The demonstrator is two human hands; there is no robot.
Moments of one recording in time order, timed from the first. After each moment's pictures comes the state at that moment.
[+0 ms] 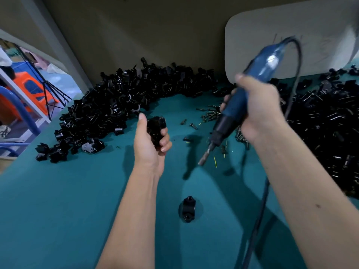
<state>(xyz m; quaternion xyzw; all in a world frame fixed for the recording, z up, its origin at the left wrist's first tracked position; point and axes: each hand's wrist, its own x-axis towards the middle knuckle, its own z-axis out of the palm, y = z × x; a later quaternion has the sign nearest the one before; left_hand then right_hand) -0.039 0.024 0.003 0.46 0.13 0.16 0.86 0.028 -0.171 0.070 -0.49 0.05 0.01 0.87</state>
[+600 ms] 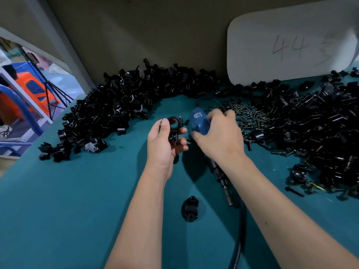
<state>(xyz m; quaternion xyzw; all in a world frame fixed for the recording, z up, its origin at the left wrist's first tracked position) -0.041 0.006 0.001 0.55 0.13 0.17 0.81 0.003 -0.123 0.016 -0.94 -0.06 -0.08 0.32</state>
